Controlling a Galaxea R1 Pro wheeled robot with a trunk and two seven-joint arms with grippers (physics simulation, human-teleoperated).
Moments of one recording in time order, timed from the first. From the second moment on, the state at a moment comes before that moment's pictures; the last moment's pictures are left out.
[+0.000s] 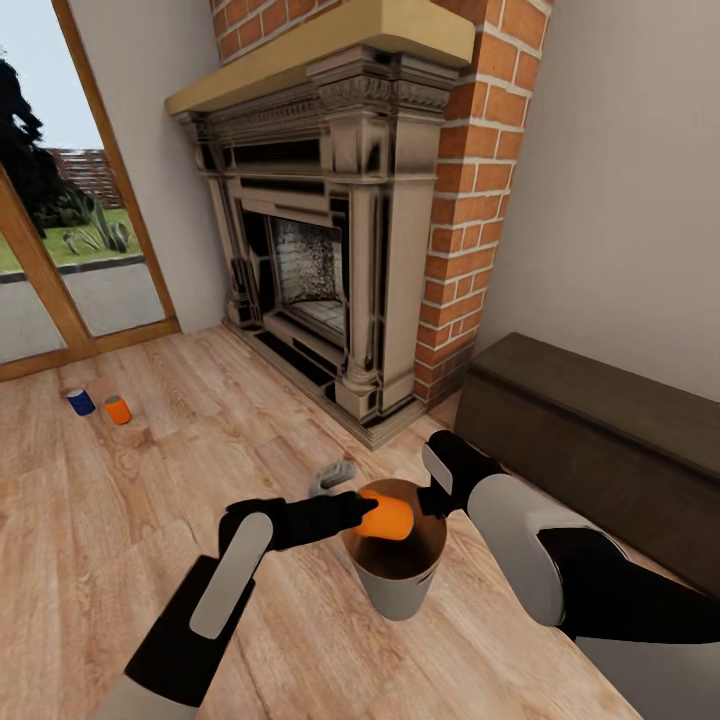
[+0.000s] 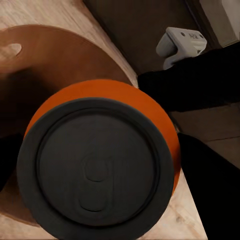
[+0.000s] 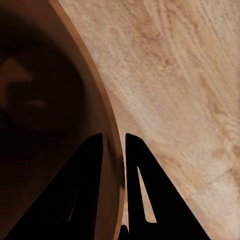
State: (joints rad) left arm -0.49 -0.08 -0.31 -1.44 0.93 0.91 0.21; right arm -1.16 0.17 -0.04 -0.19 0.03 1.05 -0.26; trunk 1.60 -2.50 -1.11
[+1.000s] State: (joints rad) left arm -0.51 -0.14 -0.41 -1.19 0.89 0.71 0.33; right arm -1.16 0.17 -0.04 -0.19 0.03 1.05 -0.18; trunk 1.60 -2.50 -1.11
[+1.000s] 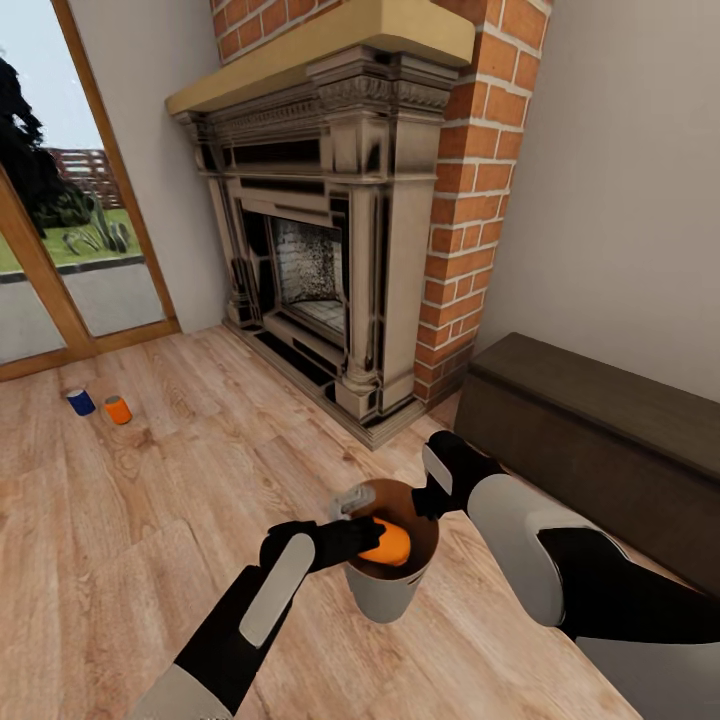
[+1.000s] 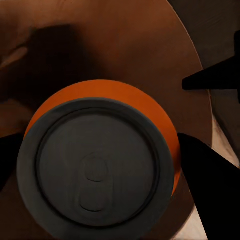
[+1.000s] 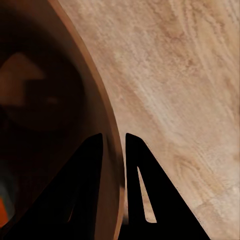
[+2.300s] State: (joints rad) left arm -0.55 -0.15 -0.44 -1.14 0.90 0.62 0.40; right arm -1.16 0.17 -0.04 -0.18 0.02 1.05 -0.18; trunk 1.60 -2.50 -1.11
